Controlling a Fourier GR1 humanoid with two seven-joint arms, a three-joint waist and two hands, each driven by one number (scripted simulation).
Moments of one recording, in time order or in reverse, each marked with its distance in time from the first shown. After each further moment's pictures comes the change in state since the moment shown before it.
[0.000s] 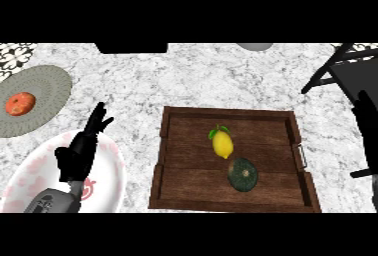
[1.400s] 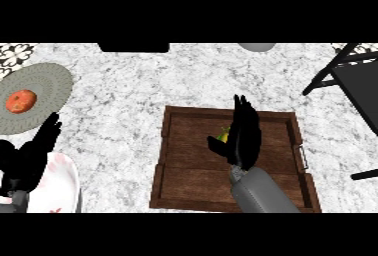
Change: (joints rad) left arm 0.104 0.185 0.159 -0.001 0.120 -0.121 0.156; right arm -0.299 0.518 0.471 0.277 1.282 -0.394 0.776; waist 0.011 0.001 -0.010
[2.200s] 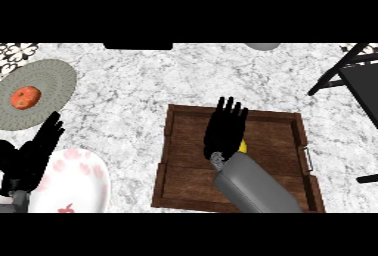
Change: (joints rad) left arm 0.002 -0.009 0.008 -0.014 -0.004 -0.009 0.003; right arm -0.205 -0.010 0.140 -0.034 -0.116 0.728 0.349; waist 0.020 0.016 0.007
